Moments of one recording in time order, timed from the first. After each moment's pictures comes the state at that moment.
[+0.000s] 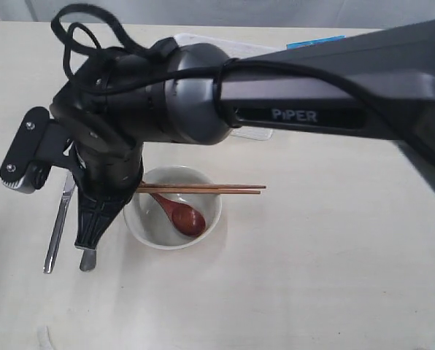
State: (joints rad) left arm -0.12 0.00 0.00 0.15 0.35 -0.08; right arm 1.11 2.05 -1.53 -0.15 0.77 -0.27
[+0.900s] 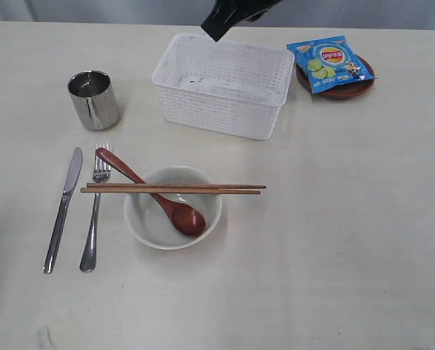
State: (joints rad) left arm -0.12 0.00 0.00 0.15 0.35 -0.08; right arm 0.59 1.71 -1.53 0.14 0.82 -0.58
